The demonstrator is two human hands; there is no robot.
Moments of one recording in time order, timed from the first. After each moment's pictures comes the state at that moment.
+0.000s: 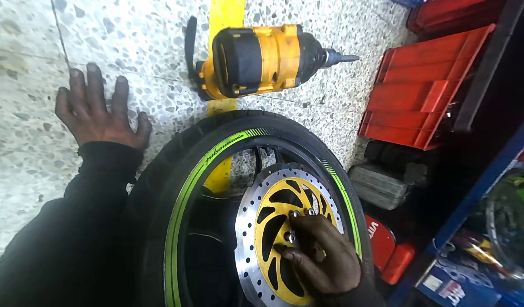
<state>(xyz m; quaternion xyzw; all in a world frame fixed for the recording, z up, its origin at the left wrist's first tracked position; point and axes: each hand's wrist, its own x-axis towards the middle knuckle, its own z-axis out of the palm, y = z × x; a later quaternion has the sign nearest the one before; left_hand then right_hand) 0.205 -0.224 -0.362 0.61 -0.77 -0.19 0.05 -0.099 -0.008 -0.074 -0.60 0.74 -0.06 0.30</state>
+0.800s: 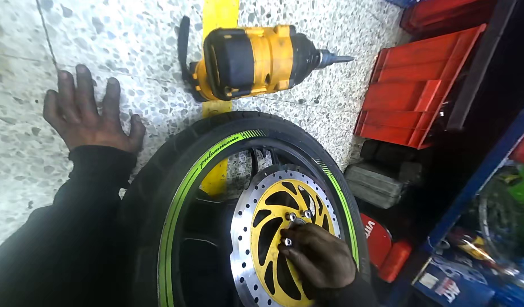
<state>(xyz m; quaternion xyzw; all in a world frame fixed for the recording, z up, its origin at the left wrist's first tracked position) 0.206 -0.222 -0.363 0.61 -0.77 -0.19 0.05 -0.108 0.004 -0.083 -0.60 0.72 -0.11 0.33</state>
